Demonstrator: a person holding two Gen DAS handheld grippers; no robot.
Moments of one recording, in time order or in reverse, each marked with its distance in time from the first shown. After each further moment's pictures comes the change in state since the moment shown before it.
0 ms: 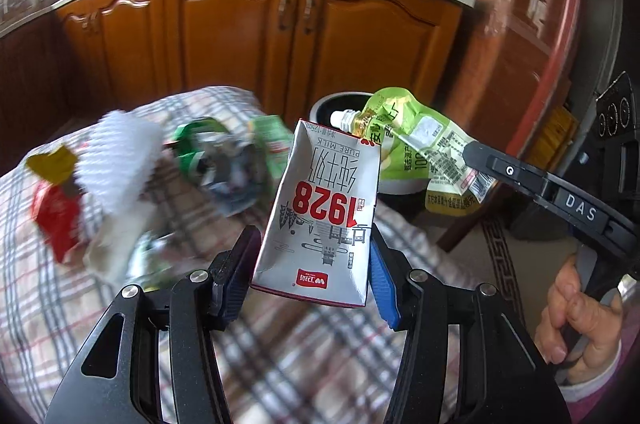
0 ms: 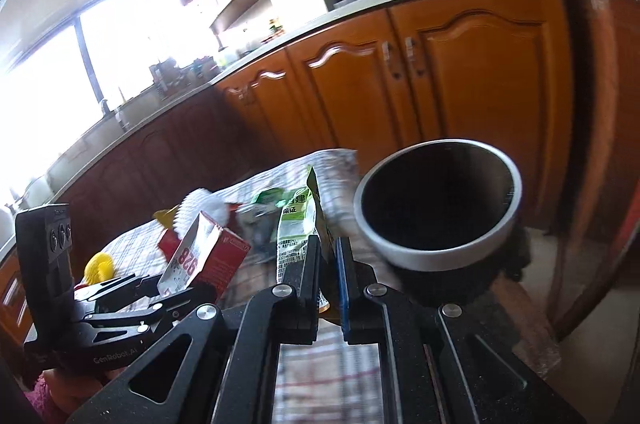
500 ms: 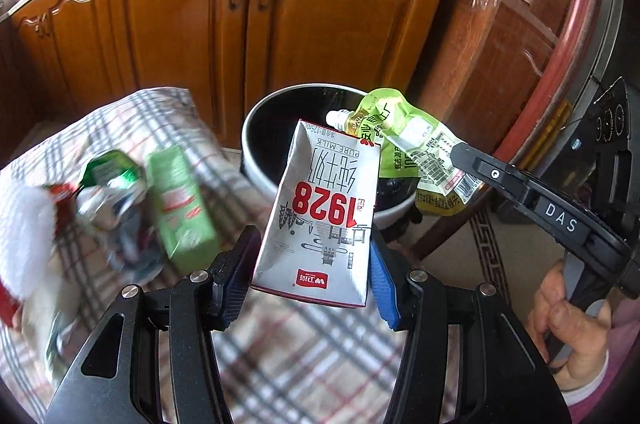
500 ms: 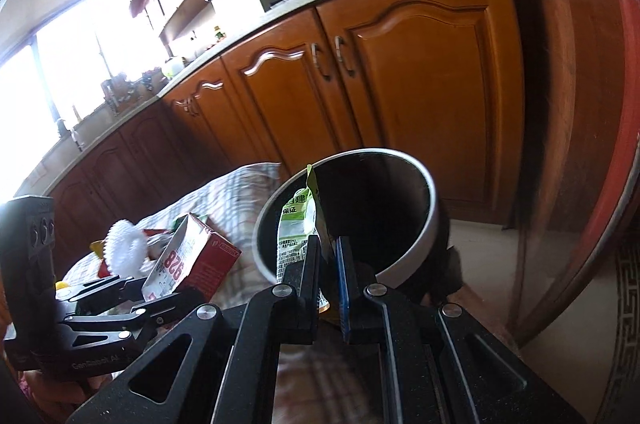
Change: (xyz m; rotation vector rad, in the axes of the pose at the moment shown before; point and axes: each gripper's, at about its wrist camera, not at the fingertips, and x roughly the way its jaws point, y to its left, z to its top) left arm 0.077 -0.044 0.054 0.044 0.104 -0.071; right arm 0.022 -0.074 0.023 0.067 0.010 -0.142
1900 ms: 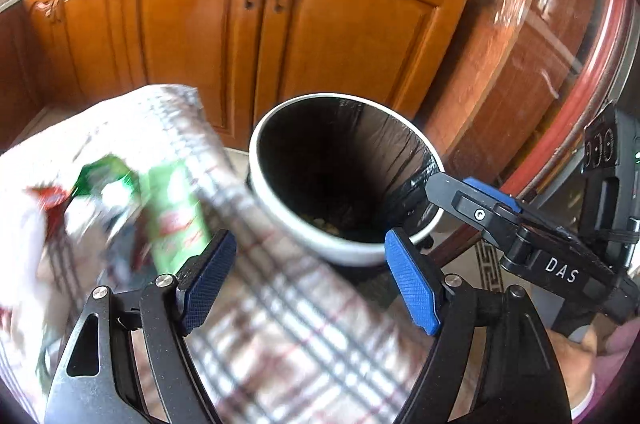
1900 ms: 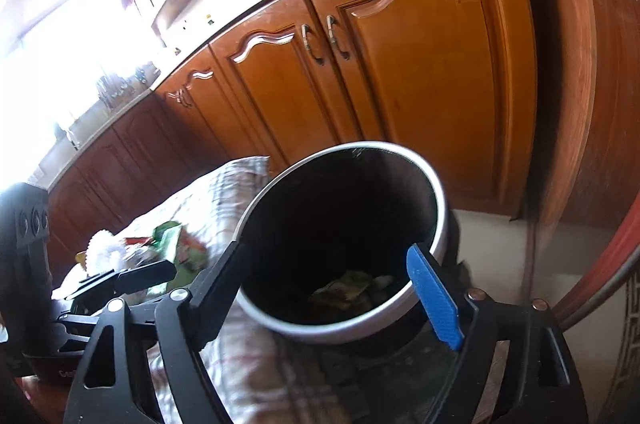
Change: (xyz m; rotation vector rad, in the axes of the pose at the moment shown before) left arm 0.004 0.014 0.003 -0.084 -0.026 0.021; right arm 0.035 -0.007 0.004 0.035 0.054 0.018
